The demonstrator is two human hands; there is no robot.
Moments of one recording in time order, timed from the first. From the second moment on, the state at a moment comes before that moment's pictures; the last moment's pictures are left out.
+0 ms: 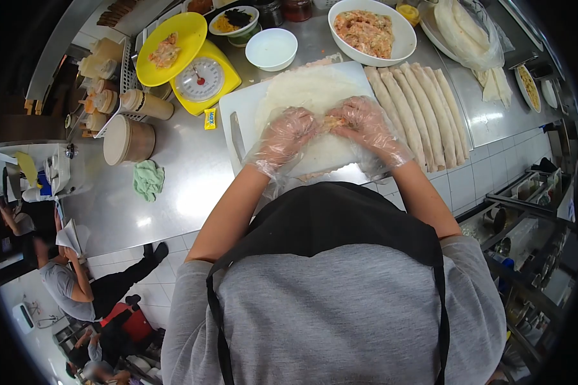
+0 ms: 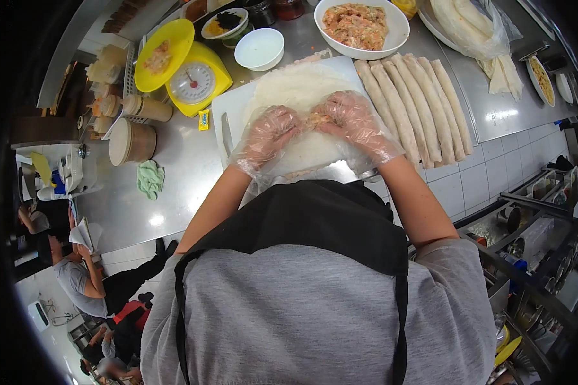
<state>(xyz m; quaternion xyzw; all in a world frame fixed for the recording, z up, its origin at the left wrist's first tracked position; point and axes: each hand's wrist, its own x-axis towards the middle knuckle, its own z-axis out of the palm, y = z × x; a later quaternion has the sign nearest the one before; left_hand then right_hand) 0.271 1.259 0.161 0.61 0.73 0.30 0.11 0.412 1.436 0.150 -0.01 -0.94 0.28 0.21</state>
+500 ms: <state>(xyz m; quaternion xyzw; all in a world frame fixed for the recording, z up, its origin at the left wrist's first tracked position) 0.258 1.214 0.180 0.55 0.73 0.38 0.15 0.418 1.436 0.155 -0.04 -0.93 0.32 0.20</state>
